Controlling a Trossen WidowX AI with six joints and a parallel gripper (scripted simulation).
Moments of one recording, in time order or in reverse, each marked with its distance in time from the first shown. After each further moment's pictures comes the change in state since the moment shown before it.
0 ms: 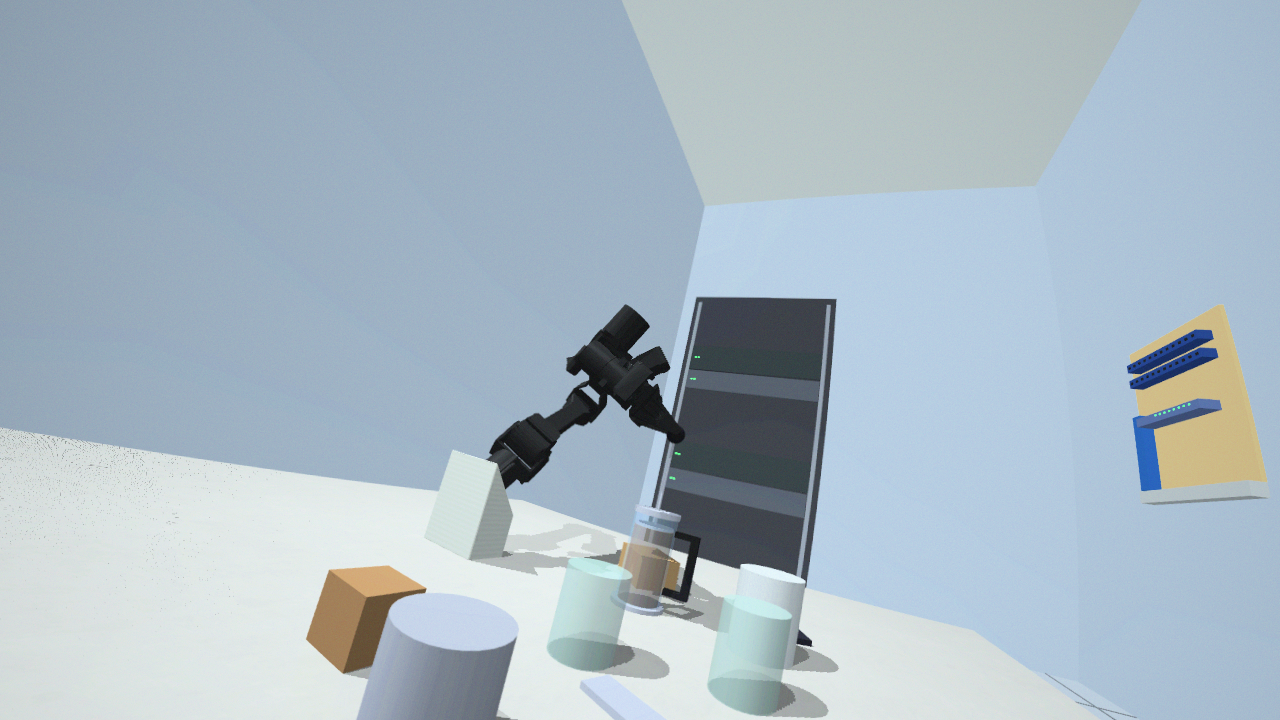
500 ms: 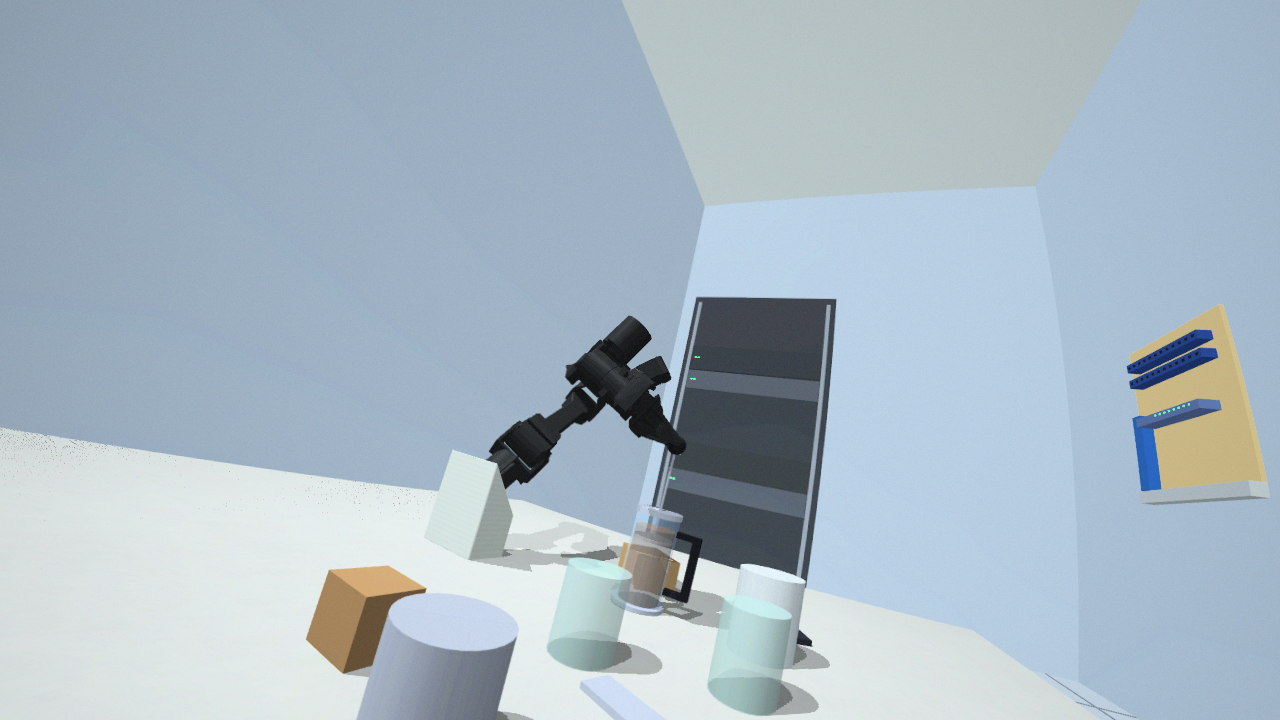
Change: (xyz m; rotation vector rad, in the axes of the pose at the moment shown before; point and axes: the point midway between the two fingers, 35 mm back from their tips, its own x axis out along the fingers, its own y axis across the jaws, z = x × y) arm 0.013 -0.006 -0.013 -0.023 0.007 -0.010
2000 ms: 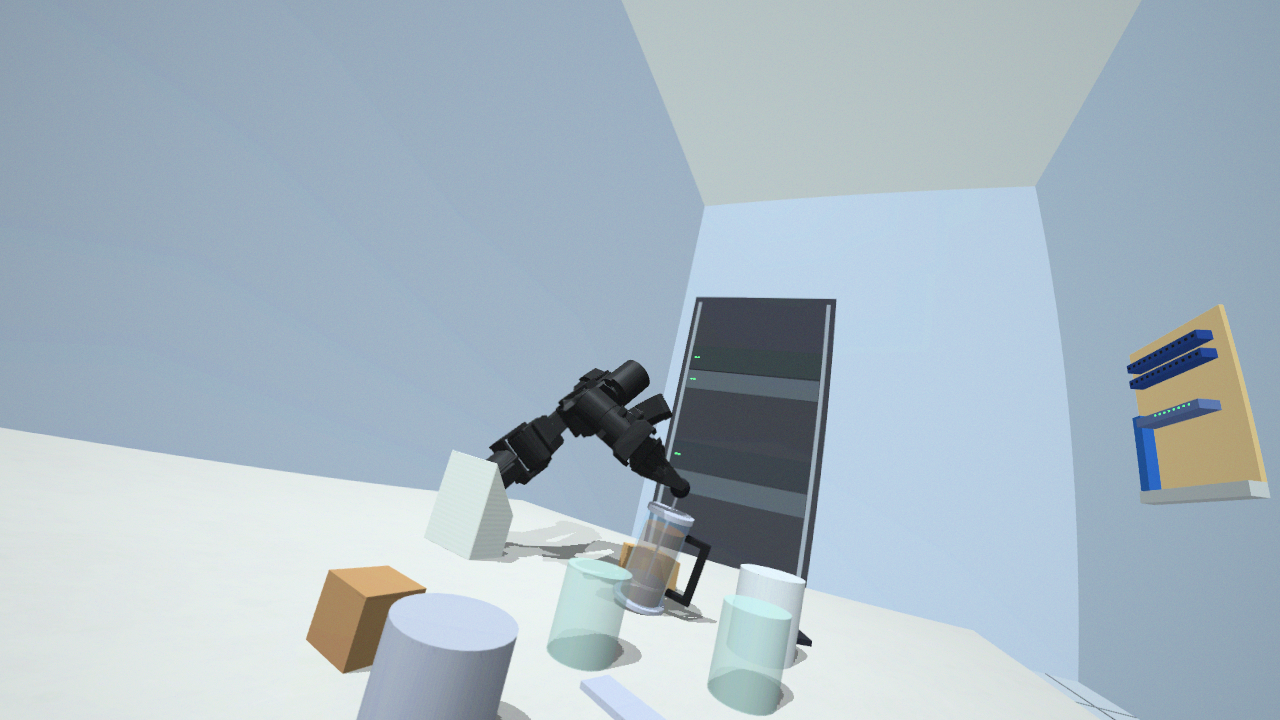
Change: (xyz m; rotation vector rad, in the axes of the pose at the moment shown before) arm 0.047 -0.007 -0.044 0.004 -0.030 -0.006
